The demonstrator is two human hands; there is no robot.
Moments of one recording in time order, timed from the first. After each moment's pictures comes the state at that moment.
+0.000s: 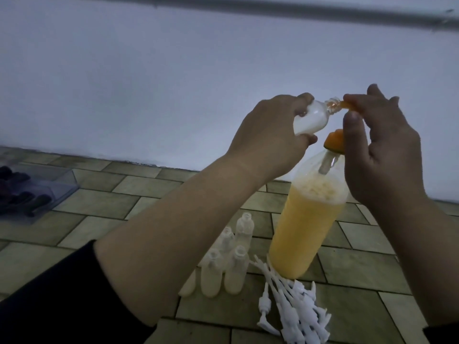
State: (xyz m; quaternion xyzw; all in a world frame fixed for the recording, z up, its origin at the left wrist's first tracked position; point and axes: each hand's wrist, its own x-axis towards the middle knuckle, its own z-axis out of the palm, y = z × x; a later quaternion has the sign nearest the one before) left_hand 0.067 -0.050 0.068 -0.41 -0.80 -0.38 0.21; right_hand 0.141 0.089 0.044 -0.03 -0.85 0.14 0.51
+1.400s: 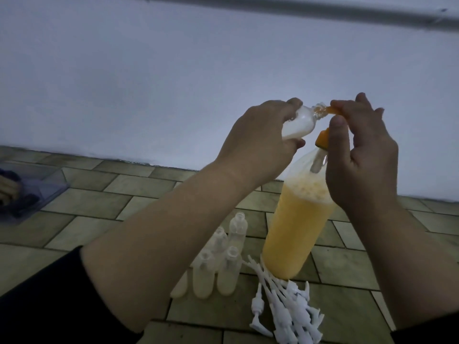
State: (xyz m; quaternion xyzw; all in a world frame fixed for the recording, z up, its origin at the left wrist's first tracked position) left_hand 0.067 -0.048 0.059 -0.40 -0.81 -0.38 0.22; right_hand 0.132 0.082 0.032 -0.04 -0.81 0.22 0.54
